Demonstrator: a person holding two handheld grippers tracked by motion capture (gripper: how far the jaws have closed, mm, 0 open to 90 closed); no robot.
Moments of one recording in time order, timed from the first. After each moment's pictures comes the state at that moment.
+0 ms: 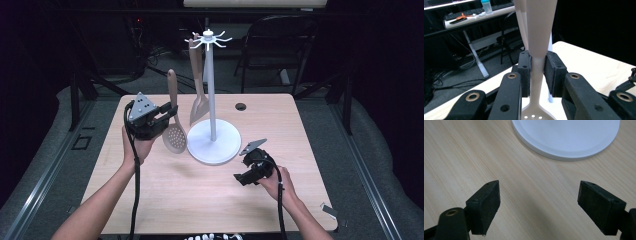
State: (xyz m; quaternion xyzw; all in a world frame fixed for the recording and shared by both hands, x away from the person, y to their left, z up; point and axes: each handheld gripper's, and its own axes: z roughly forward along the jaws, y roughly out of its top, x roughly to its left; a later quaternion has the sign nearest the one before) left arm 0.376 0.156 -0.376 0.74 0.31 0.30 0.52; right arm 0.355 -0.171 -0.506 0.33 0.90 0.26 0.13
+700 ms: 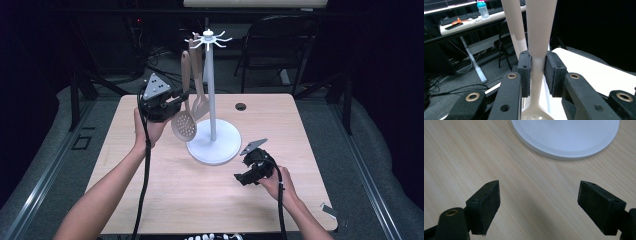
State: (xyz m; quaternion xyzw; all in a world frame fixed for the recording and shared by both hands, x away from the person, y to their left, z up) left arm 0.409 0.128 -0.350 0.74 0.31 0.29 0.52; right arm 0.355 -0.171 -0.506 0.33 0.90 0.26 0.12
